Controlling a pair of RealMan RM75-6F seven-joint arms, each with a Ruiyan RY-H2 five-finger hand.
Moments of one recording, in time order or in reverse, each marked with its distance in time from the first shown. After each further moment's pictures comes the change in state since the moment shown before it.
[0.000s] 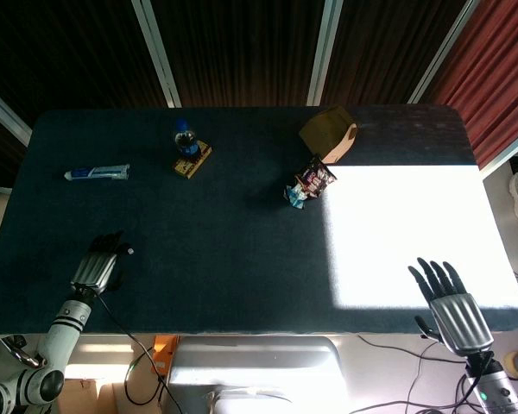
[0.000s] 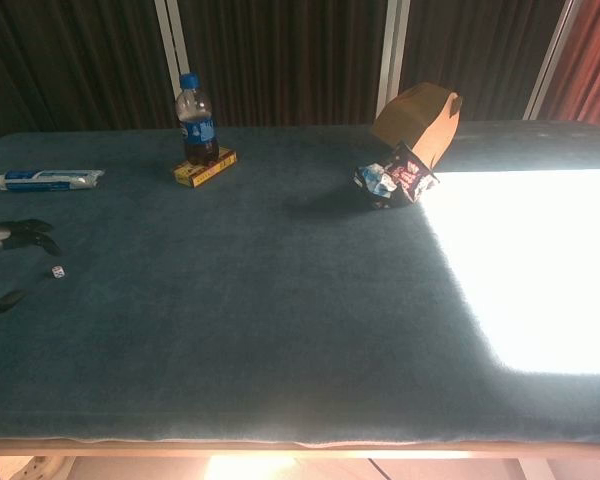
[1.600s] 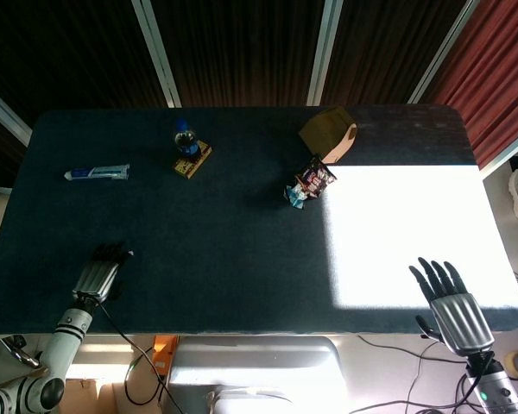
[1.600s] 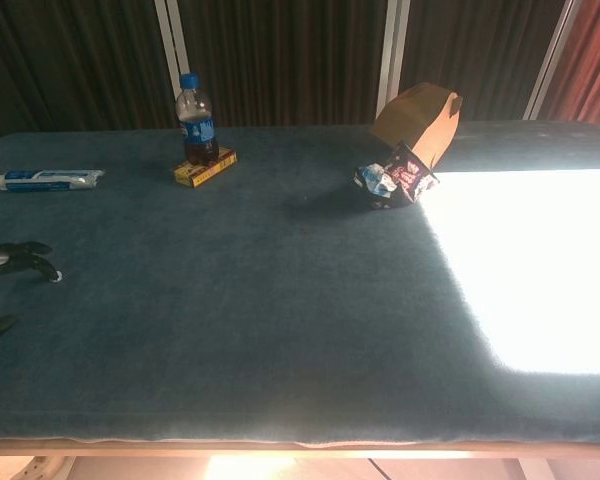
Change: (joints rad) left arm 0.020 -0.010 0.047 -0.014 0.007 0.019 0.033; right arm -0.001 -0.002 0.001 0.003 0.003 0.001 -0.006
